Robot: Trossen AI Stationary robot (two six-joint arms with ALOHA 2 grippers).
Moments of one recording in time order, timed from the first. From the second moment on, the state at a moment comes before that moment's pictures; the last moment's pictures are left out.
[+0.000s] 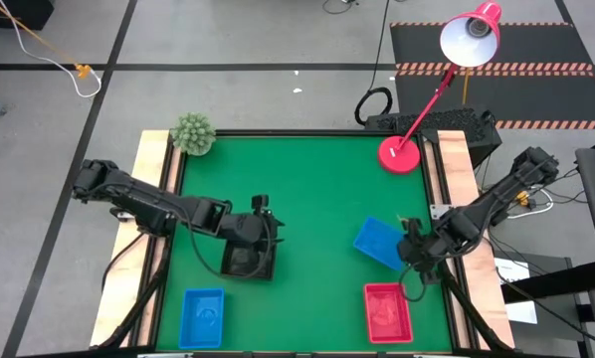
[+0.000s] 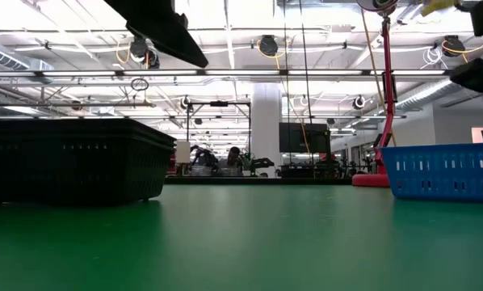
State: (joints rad) left arm -0.26 1.43 1.02 -0.34 -0.29 -0.02; right arm 0.65 0.93 0.65 -0.96 0.05 0.48
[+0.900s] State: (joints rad) left arm -0.24 1.43 1.02 -0.33 -0.29 -0.05; right arm 0.64 1.16 0.58 -0.91 0.06 0.41
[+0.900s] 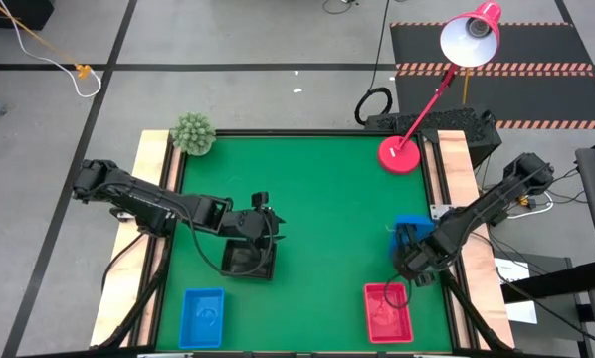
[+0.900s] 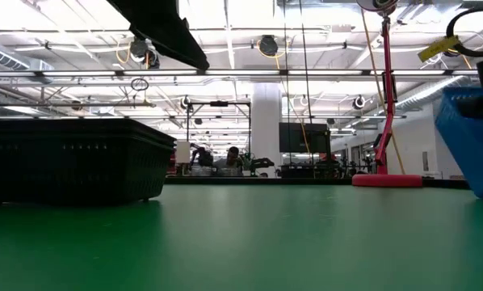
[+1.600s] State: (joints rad) left arm -0.24 1.43 1.02 -0.34 -0.29 -0.06; right arm 0.65 1.15 0.75 -1.06 0.15 0.65
